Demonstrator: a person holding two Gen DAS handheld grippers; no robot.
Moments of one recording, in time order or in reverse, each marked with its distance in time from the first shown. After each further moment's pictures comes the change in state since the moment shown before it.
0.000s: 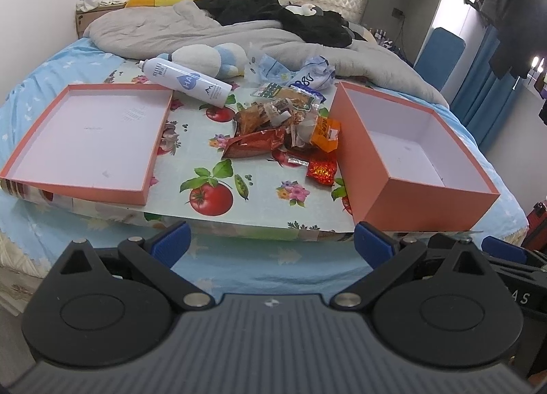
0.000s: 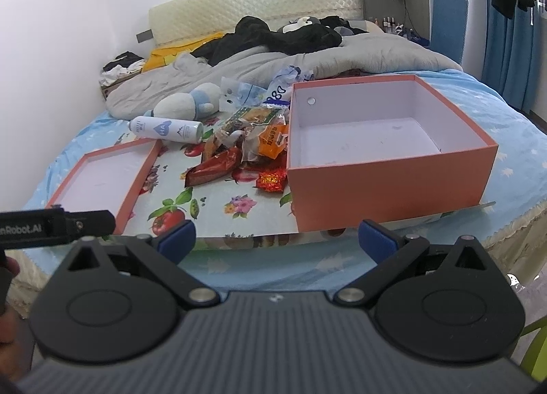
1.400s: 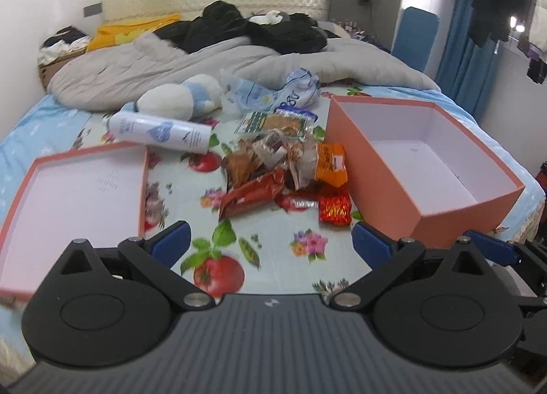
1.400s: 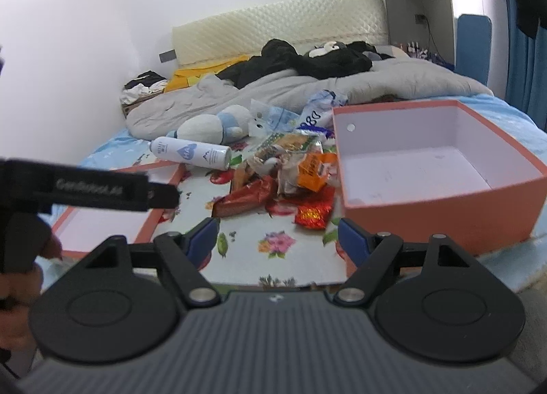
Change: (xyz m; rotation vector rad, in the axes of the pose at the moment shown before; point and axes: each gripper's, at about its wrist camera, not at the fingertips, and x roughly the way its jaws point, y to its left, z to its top) left arm 0.081 0.007 0.075 0.220 -0.040 -0.031; right arm 0.055 0.043 0.011 -0.036 -0.136 0.048
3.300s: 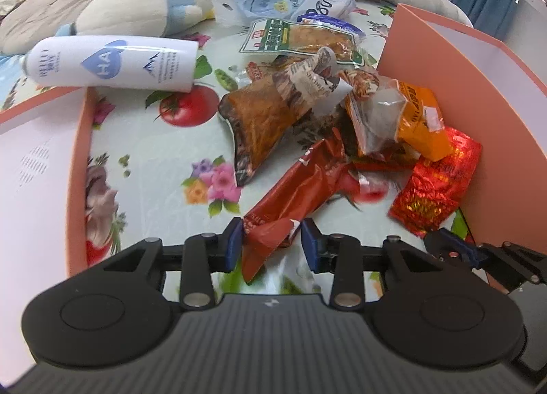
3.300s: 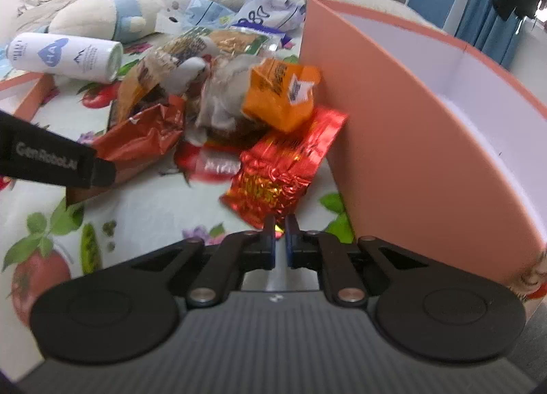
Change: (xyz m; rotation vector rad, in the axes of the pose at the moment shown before) left arm 0.226 0.058 0.013 -0.004 0.286 -0.054; right arm 0.219 0.021 -0.032 -0.070 0.320 -0.345
